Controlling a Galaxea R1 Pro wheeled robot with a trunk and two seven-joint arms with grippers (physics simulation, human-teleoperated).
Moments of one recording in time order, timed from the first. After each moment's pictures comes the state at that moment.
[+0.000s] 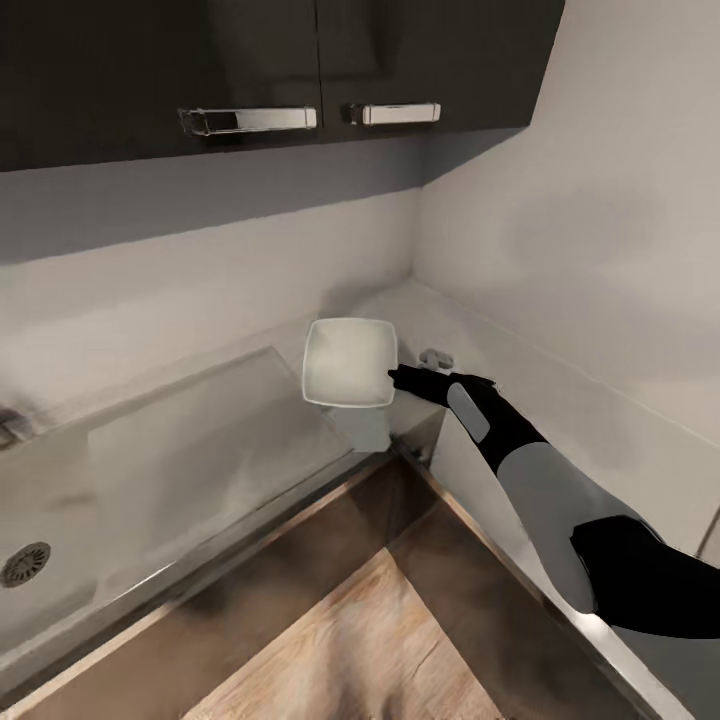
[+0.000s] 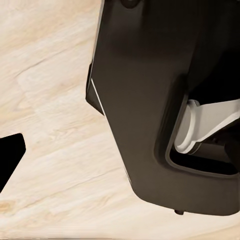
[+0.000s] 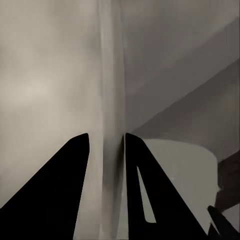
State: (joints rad) left arm 0.43 -0.05 0.07 -0.58 0.14 -0.33 -0.04; right arm -1.20 0.06 0.20 -0.53 -0.53 0.42 0.20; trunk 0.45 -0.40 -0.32
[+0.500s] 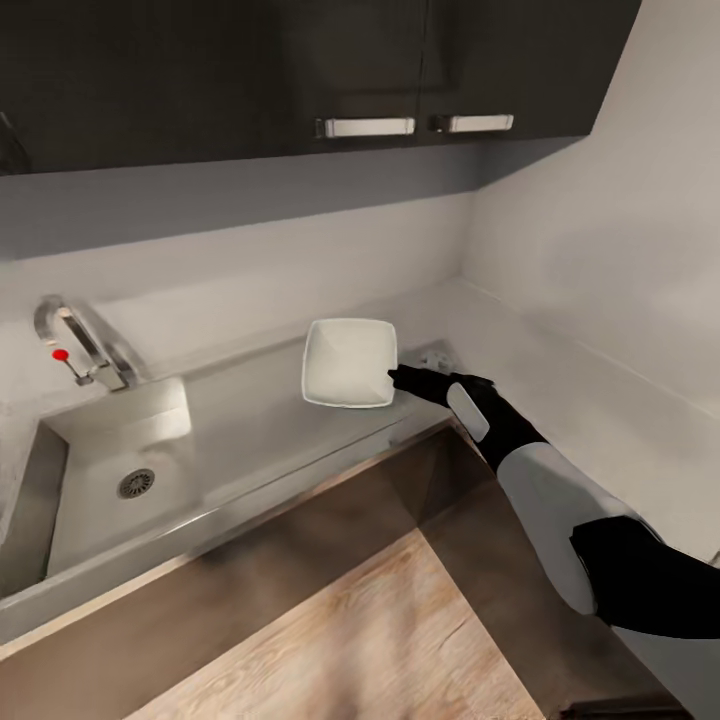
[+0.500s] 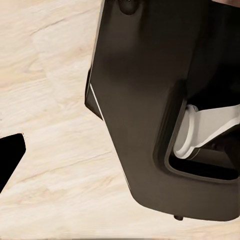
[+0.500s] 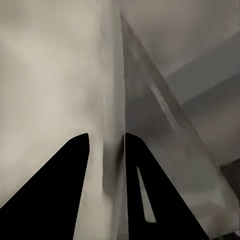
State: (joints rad) left arm 0.43 -0.05 0.07 -0.57 0.14 -0.33 -0.04; right arm -1.20 0.06 0.20 -0.53 -0.53 0.42 0.20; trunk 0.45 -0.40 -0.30
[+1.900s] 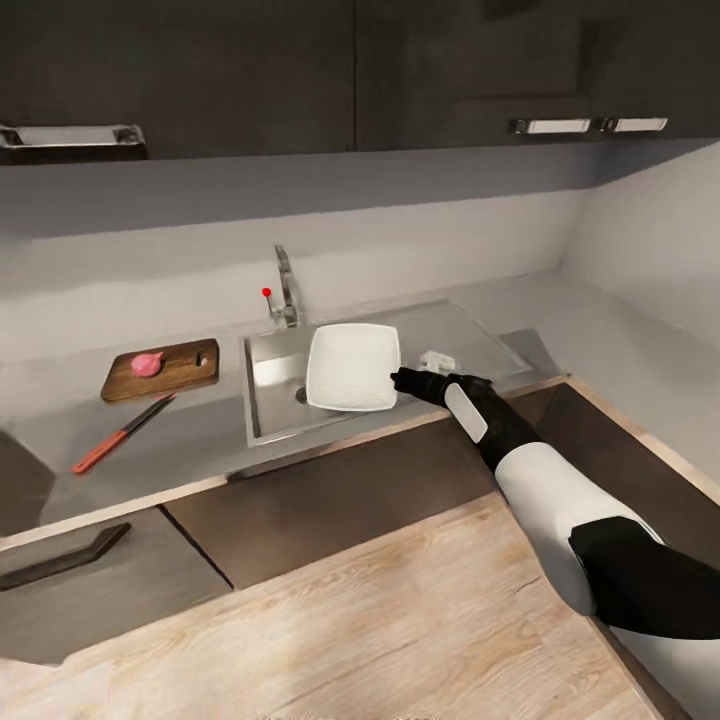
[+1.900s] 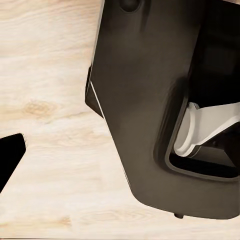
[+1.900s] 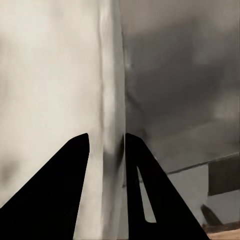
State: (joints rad) left arm 0.43 -0.05 0.07 -0.56 0.14 -0.33 -0.03; right arm -1.20 0.07 0.20 -0.53 -0.53 0.43 0.13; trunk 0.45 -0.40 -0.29
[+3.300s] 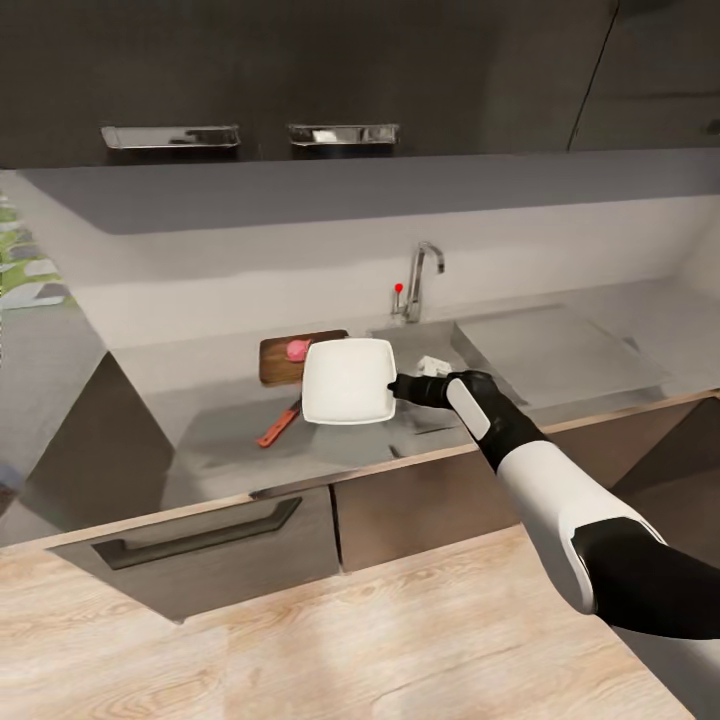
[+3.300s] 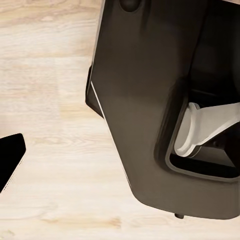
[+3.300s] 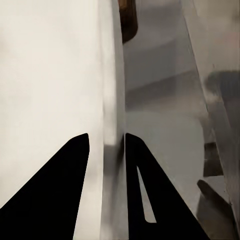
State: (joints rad) left arm 0.43 -0.05 0.07 -0.56 0.14 -0.33 -0.03; right arm -1.20 0.06 0.20 -0.56 -0.53 0.61 0.13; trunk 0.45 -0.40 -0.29
